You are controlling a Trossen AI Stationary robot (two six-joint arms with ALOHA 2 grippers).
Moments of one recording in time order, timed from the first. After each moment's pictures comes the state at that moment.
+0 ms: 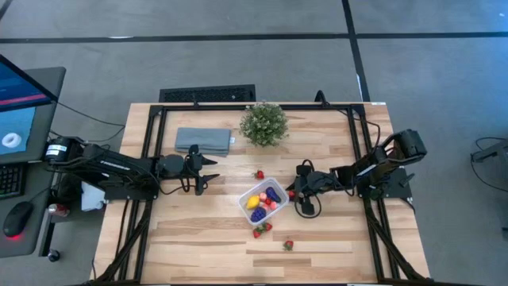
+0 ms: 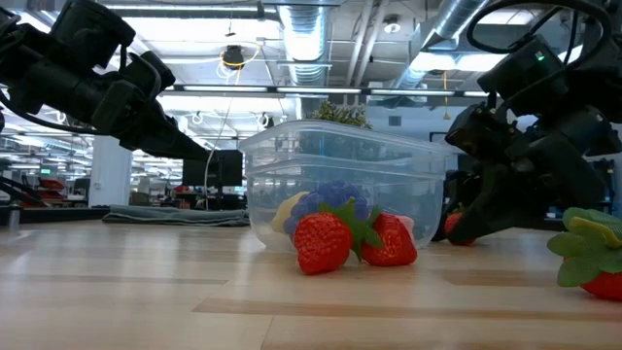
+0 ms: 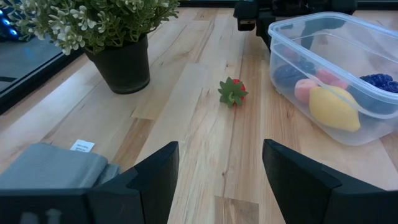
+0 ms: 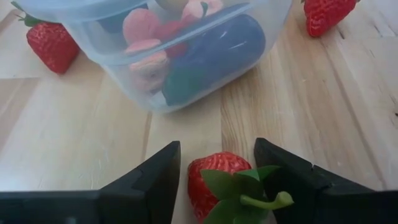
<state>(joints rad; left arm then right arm) 0.01 1.02 0.13 0.53 -0.19 -0.05 0.16 1.66 0.27 0.67 0.02 0.10</state>
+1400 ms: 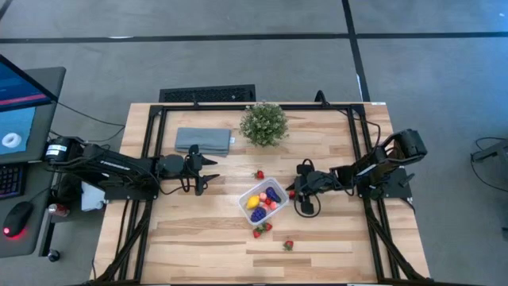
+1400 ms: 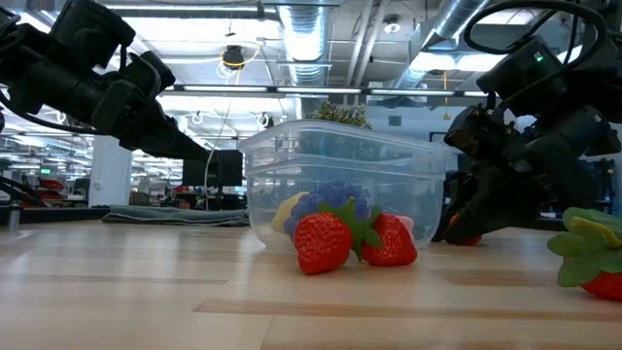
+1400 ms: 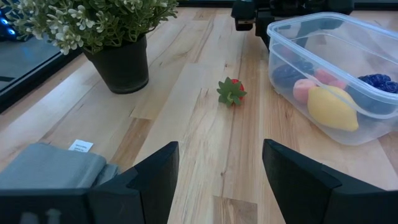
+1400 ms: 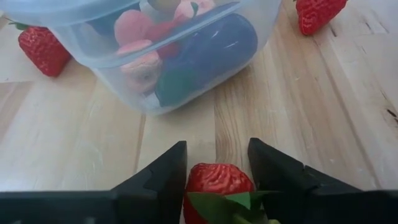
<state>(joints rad) 0.01 1.02 0.13 0.53 -0.19 -0.05 0.16 1.66 0.27 0.67 0.02 0.11</state>
